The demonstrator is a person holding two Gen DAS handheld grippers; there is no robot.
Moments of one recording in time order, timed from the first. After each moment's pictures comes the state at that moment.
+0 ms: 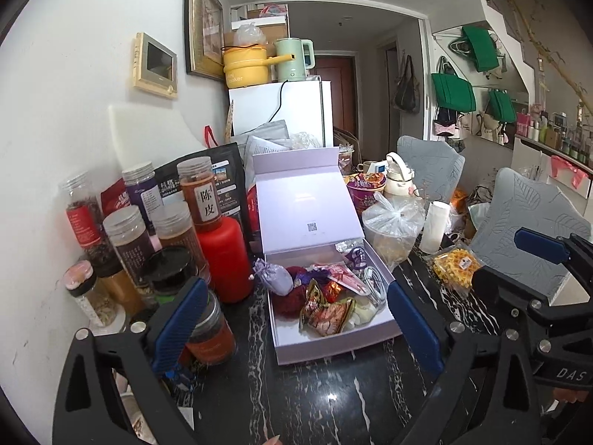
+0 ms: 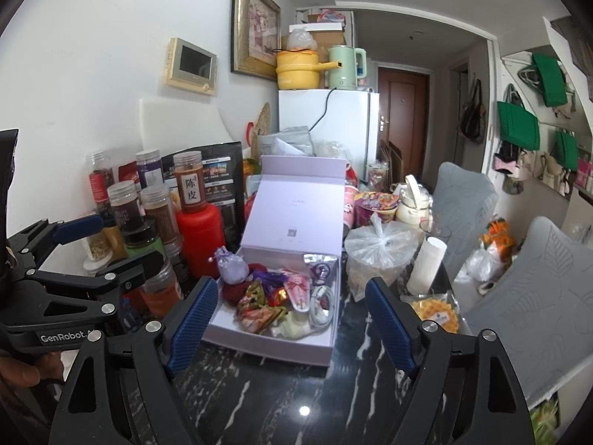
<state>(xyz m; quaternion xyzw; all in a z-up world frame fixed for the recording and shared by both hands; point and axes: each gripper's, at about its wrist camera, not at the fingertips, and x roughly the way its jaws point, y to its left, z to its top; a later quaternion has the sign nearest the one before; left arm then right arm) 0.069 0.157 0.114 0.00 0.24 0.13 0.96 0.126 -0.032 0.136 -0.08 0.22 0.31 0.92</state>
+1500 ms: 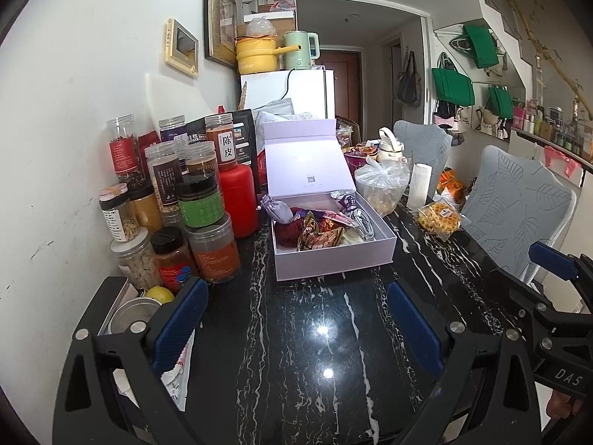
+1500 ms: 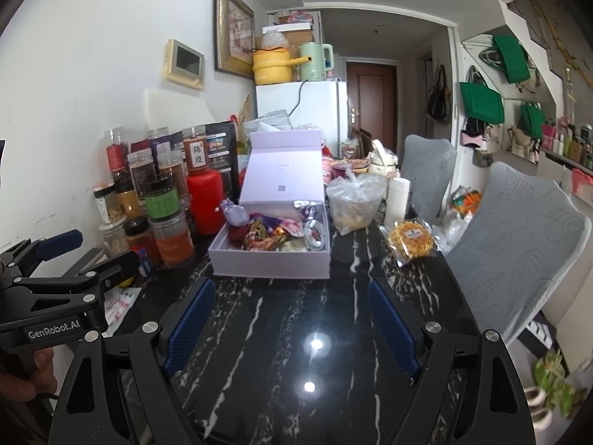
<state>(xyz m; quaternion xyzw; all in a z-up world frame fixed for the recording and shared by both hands) -0.049 0.118 0.063 -0.02 0.25 0.15 0.96 0.002 -0.091 0.081 -0.05 0.23 0.26 0.94</state>
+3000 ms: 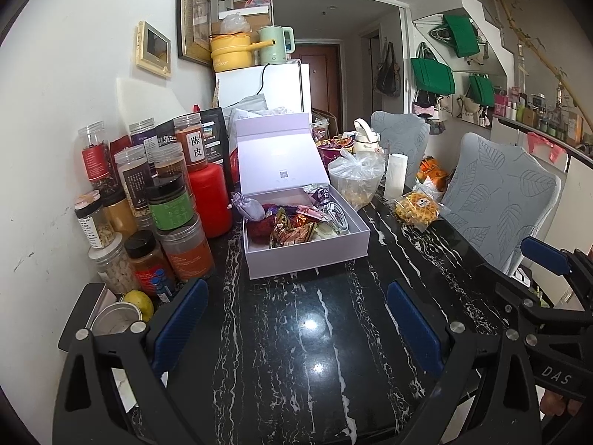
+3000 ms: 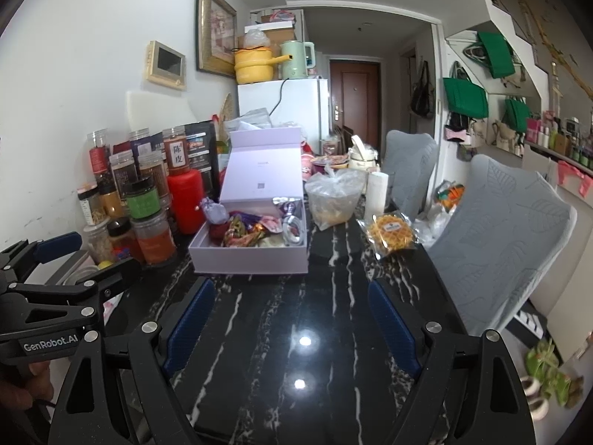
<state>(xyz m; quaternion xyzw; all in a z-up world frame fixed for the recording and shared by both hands) -0.036 0.093 0.064 0.00 0.26 0.11 0.96 0.007 -0.111 0.078 -0.04 0.24 0.23 0.94</state>
